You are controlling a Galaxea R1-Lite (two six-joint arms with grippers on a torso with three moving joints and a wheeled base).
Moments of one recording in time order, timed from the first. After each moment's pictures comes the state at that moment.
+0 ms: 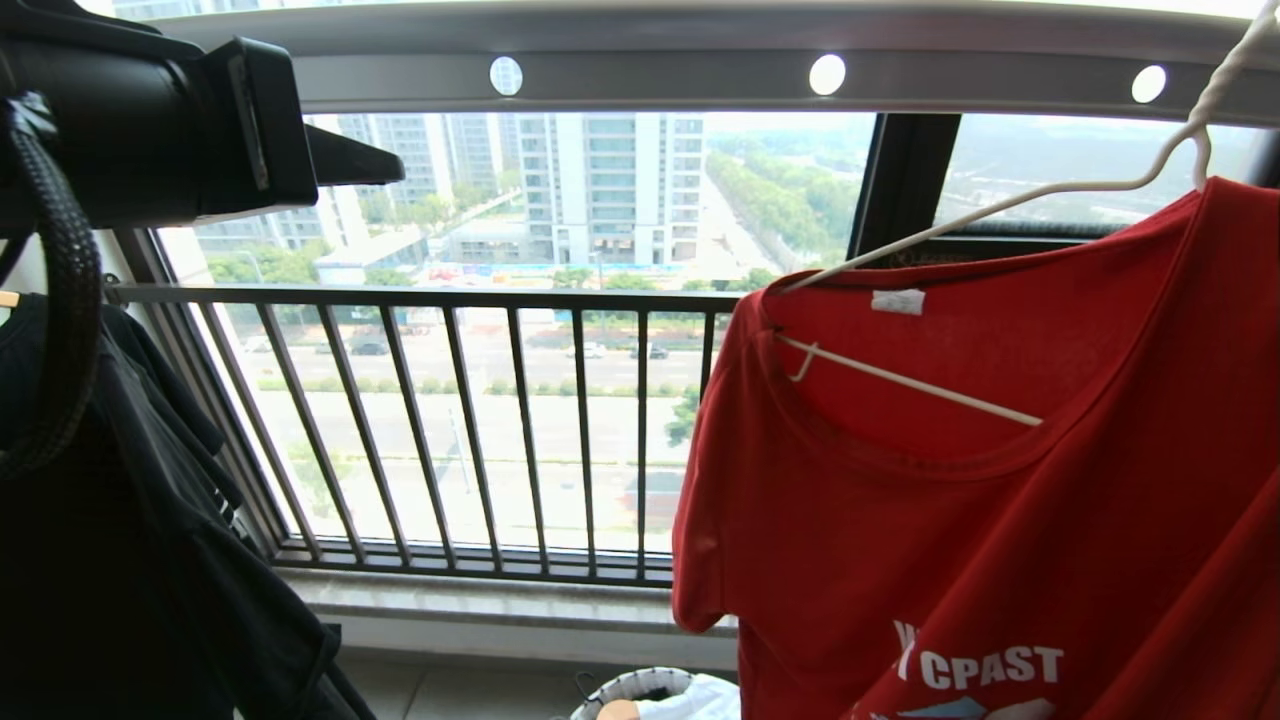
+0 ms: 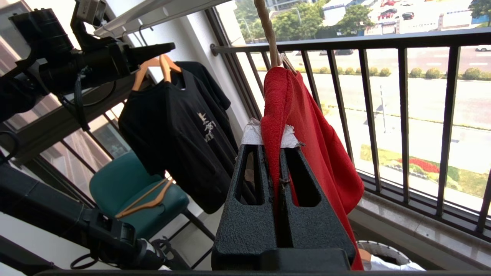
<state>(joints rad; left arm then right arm) -0.46 1.35 -1.50 0.27 -0.03 -0.17 0.07 0.89 -0.97 -0.05 0.68 0.48</state>
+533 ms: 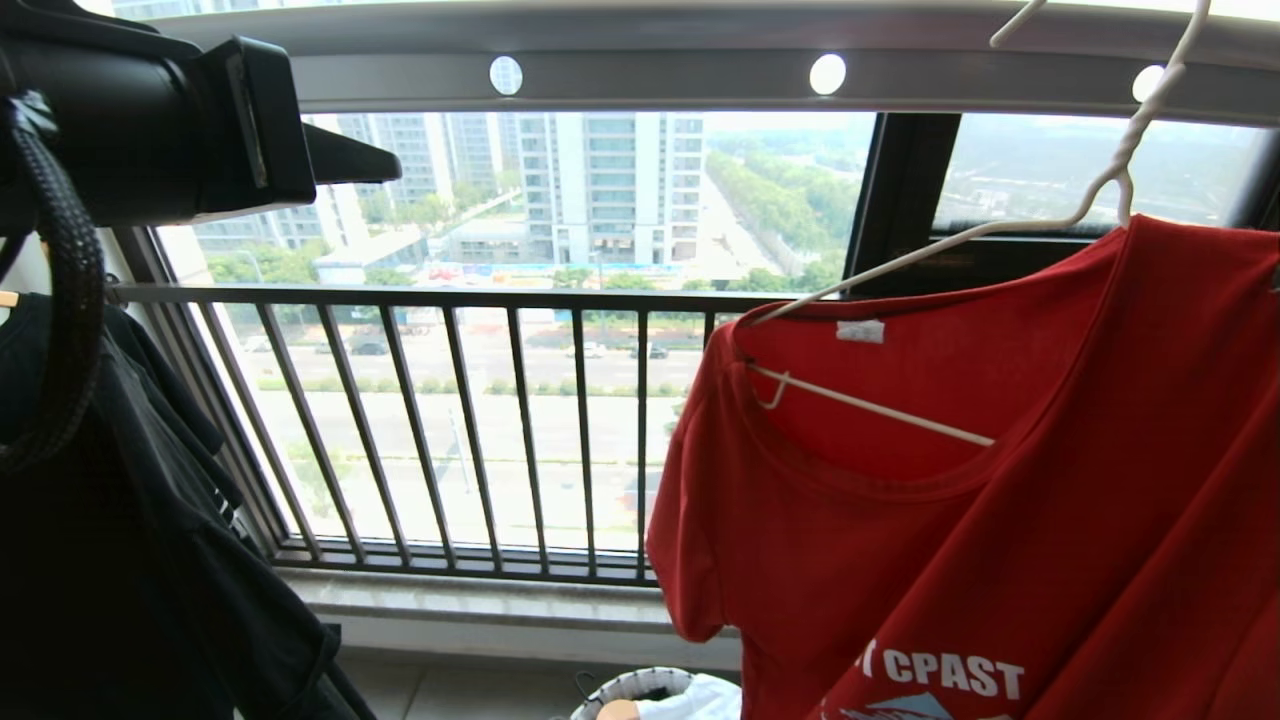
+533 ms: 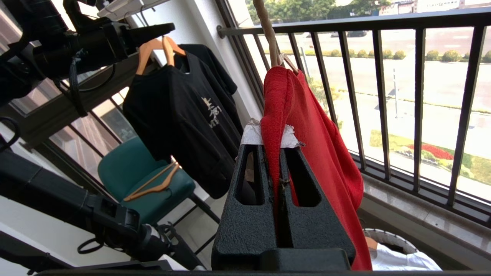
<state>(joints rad) -0.45 1.35 -1.50 0.27 -0.03 -0.17 0.12 0.94 -0.96 -0.05 0.68 0.45</state>
